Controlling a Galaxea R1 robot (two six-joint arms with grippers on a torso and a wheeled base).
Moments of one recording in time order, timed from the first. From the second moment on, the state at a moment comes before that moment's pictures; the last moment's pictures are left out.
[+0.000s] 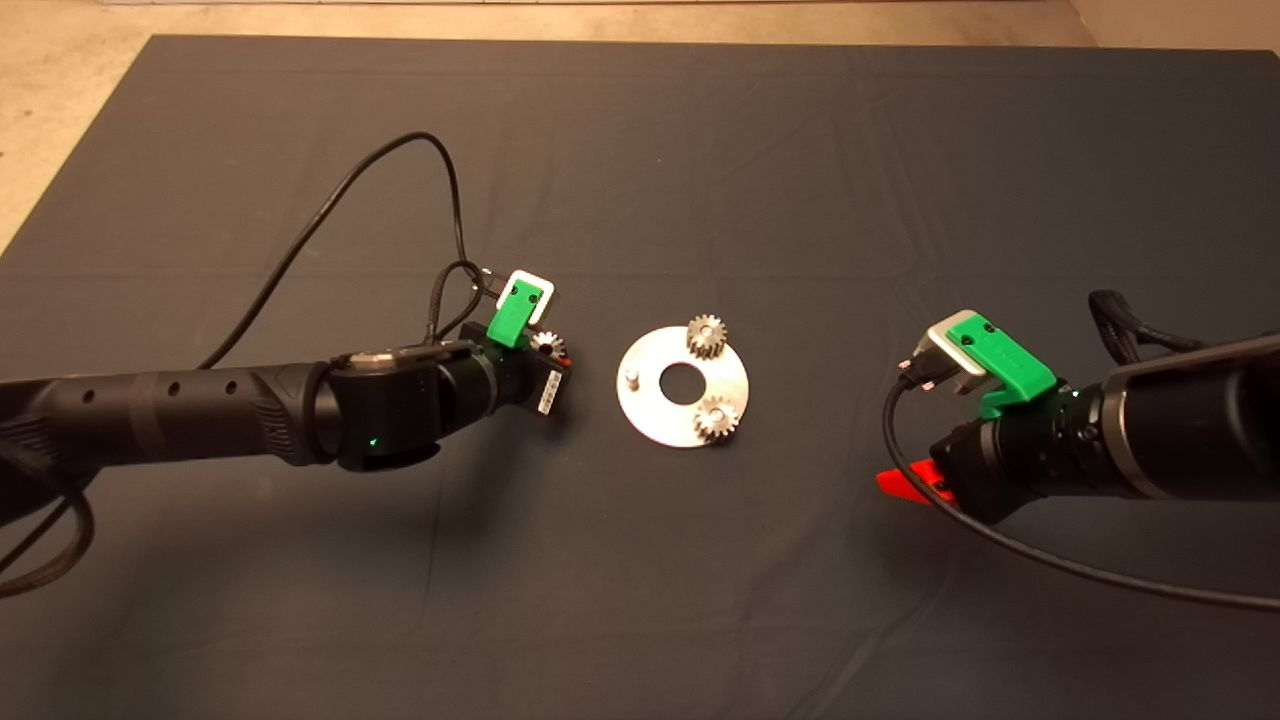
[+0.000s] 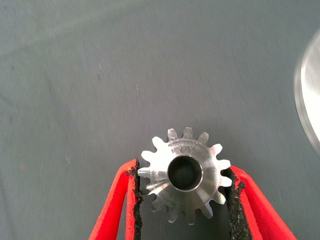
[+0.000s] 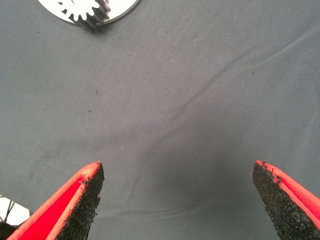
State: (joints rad) left arm -0.08 2.40 -0.93 1.31 1.14 -1.18; right arm 0.39 2.25 -0.42 -0.56 -1.53 1.40
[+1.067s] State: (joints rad) left arm -0.14 2.34 -0.66 1.29 1.29 -1.13; right arm 0.39 2.25 -0.42 -0.56 -1.53 1.40
